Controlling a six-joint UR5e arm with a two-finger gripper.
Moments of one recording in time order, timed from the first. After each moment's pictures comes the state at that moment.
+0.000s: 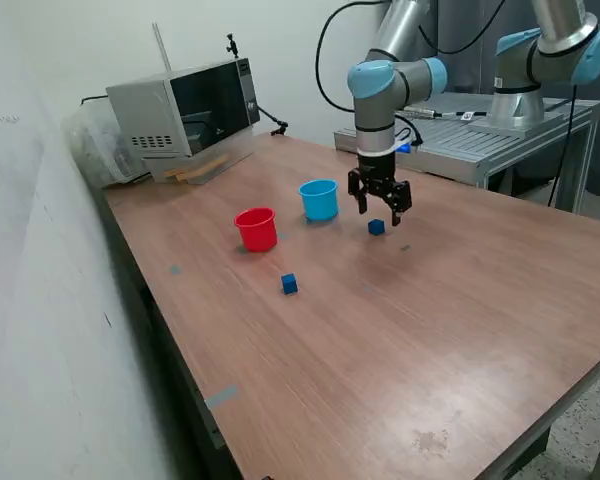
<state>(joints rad) -0.07 -0.97 1.82 -2.41 -1.65 2.91</state>
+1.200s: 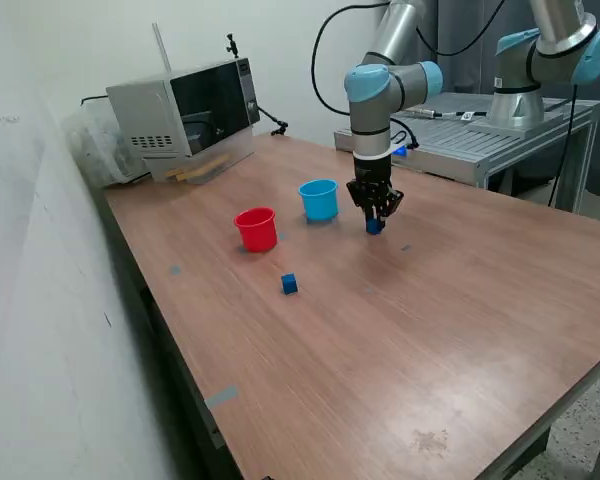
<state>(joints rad) -0.07 -0.95 1.80 -2.41 -1.65 2.90</state>
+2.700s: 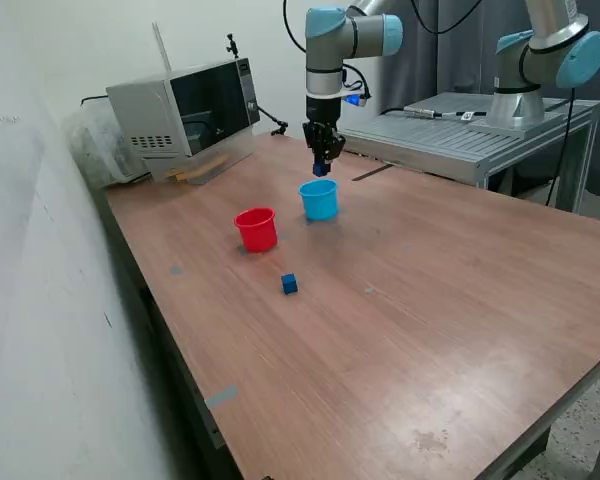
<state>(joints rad) -0.27 -1.11 1.77 -2.35 -1.72 2.89</state>
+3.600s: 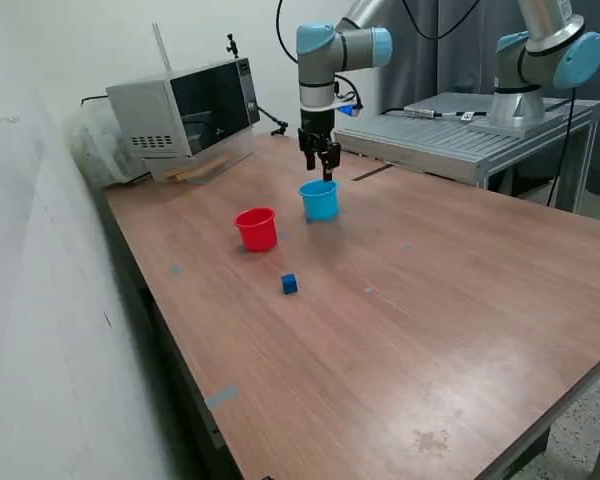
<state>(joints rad) -0.29 -1.06 1.75 -2.34 -1.72 2.88</state>
